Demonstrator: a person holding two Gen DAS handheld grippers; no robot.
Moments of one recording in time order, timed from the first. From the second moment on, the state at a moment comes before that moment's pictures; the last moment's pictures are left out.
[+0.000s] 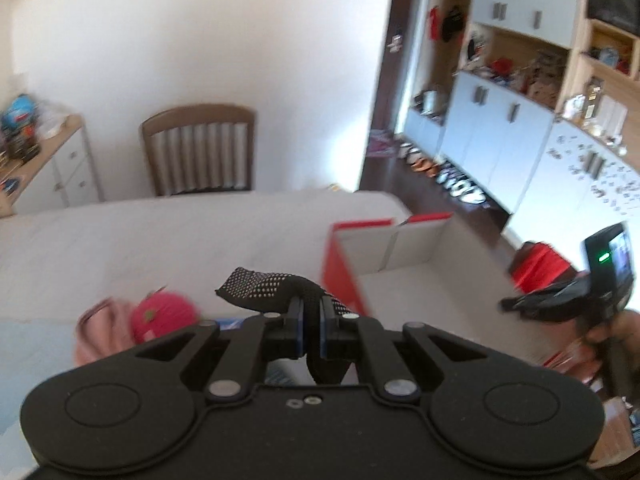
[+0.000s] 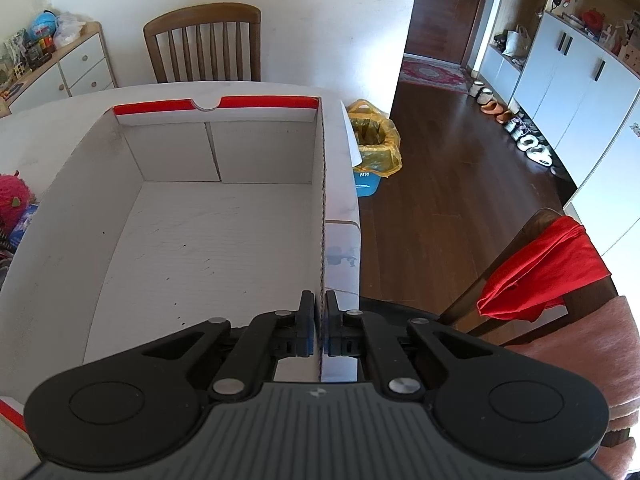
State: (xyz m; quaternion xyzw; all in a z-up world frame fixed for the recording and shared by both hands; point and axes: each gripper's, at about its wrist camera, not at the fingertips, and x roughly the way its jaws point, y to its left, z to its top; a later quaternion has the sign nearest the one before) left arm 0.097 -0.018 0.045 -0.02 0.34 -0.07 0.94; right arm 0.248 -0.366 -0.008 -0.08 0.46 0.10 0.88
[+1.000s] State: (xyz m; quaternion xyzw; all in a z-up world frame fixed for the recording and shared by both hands) left arm 0.201 -0.165 -0.040 0.03 0.40 -0.24 0.89; right arm 0.248 -0.369 -0.010 -0.05 0.47 0.11 0.87
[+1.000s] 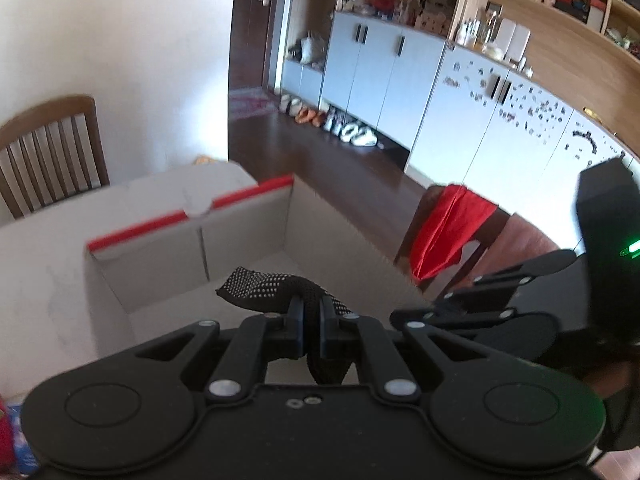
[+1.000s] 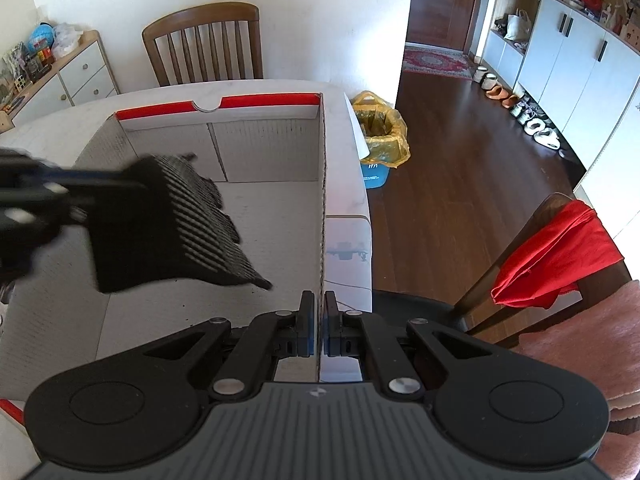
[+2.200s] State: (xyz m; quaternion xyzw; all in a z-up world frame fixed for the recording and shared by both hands) left arm 0.216 -0.172 -0.084 0.06 0.54 -0.19 0.82; right arm 0.257 -0.370 -0.014 -0.04 0.48 0.12 0.87
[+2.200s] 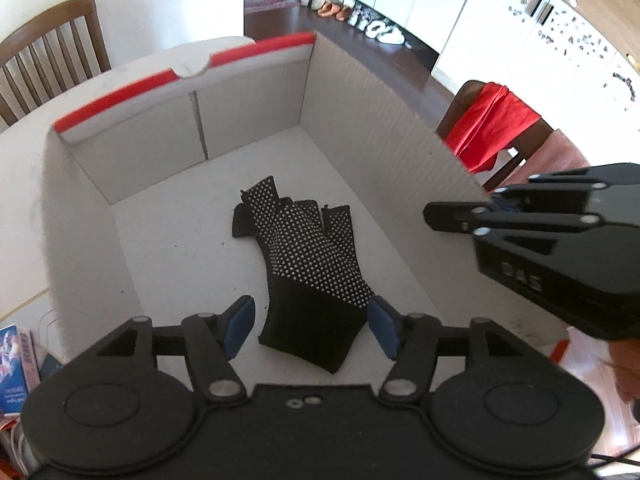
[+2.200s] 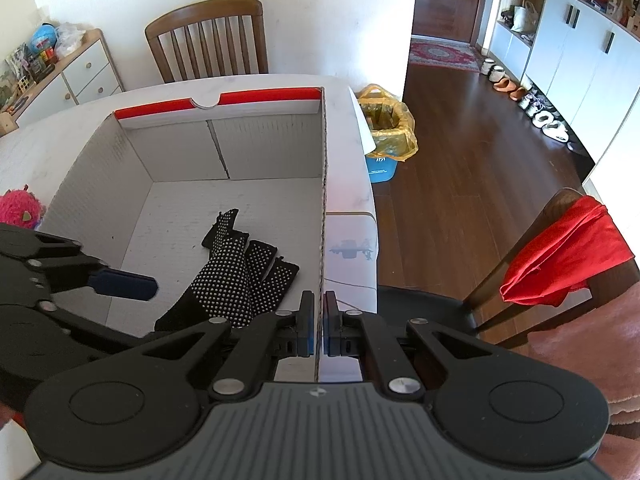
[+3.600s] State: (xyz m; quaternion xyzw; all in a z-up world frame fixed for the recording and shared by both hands) left arm 0.108 -0.023 0.015 -0.05 0.40 -0.01 0.91; right arm 0.254 -0.369 -0.010 -0.07 0.48 0.14 0.87
